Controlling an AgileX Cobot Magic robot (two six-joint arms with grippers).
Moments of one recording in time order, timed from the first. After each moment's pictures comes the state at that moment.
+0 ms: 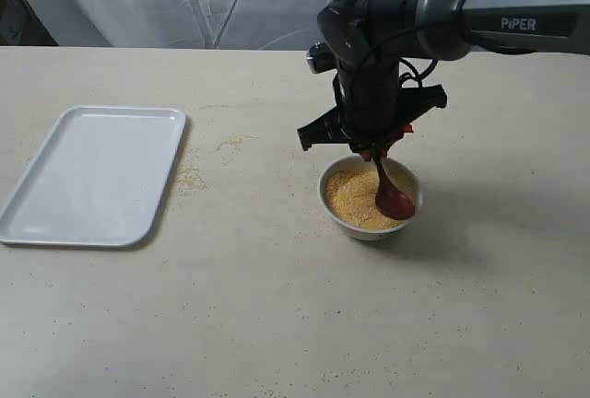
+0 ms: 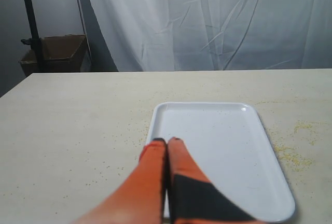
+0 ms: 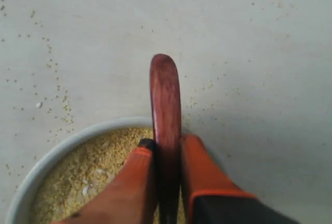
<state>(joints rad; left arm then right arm) 0.01 0.01 0.00 0.00 0.21 0.03 0.61 2.08 -1.54 -0.35 1.00 0.53</state>
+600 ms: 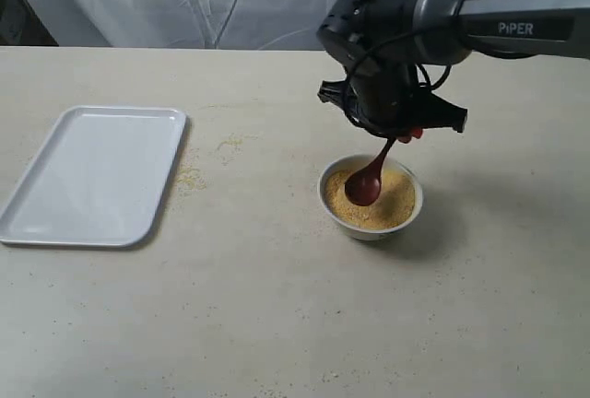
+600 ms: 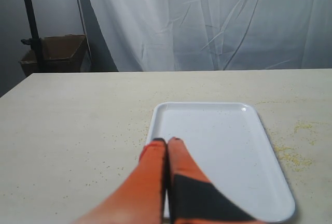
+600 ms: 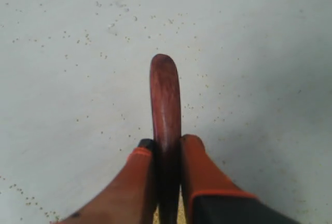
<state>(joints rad) 0.01 0.01 0.00 0.00 0.21 0.03 0.63 2.08 -1.53 -0.57 1.06 1.33</state>
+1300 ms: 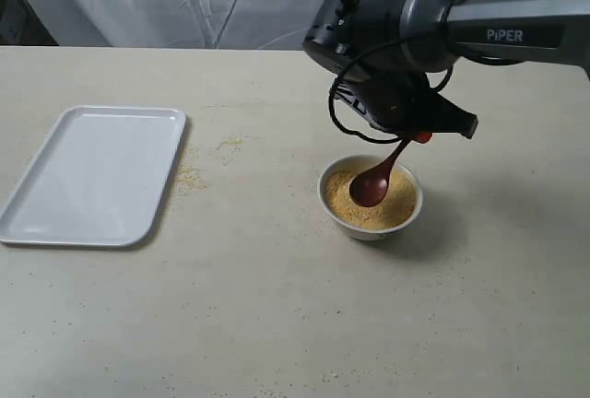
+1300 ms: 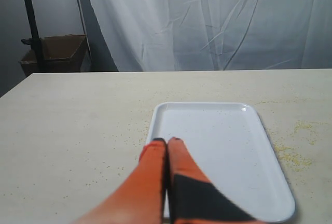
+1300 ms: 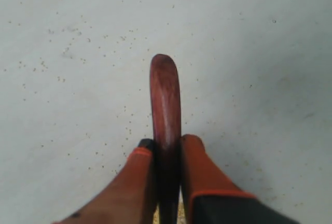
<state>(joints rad) 0.01 0.01 0.00 0.00 0.21 0.03 0.66 2.08 -1.53 -0.66 1.19 1.51</state>
